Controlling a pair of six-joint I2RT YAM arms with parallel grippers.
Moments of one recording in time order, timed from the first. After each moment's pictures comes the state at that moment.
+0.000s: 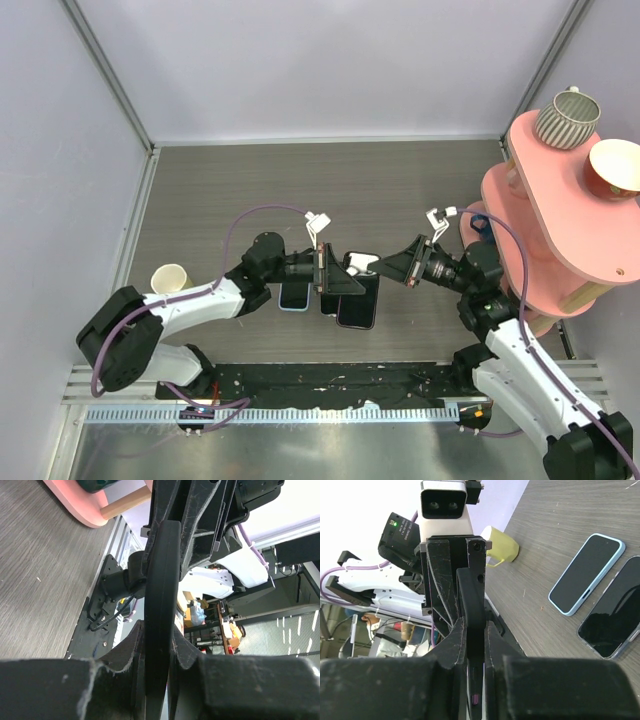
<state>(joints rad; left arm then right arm) -0.81 1.35 0.62 0.70 0.73 -1.09 0.32 0.70 0.40 0.29 -0.79 1.02</state>
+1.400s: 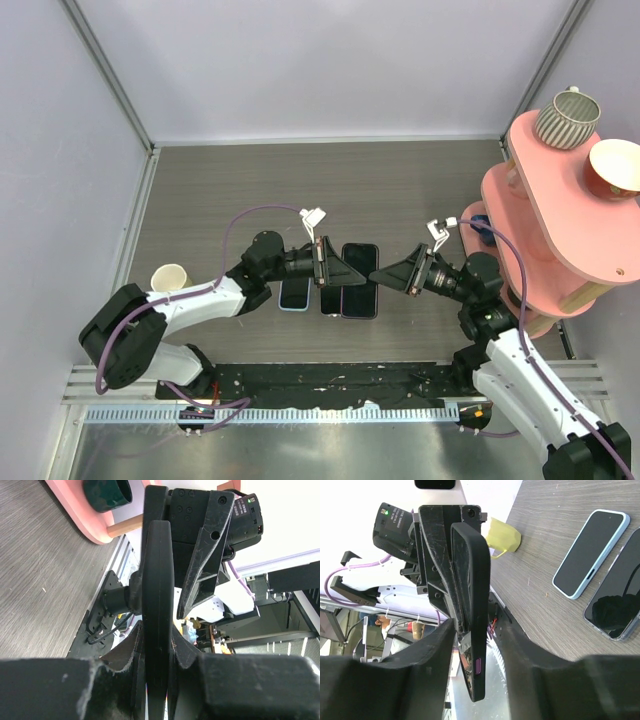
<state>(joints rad) -0.81 1.37 0.62 0.74 0.65 -1.18 0.33 0.61 0.34 0.22 -0.78 1.08</state>
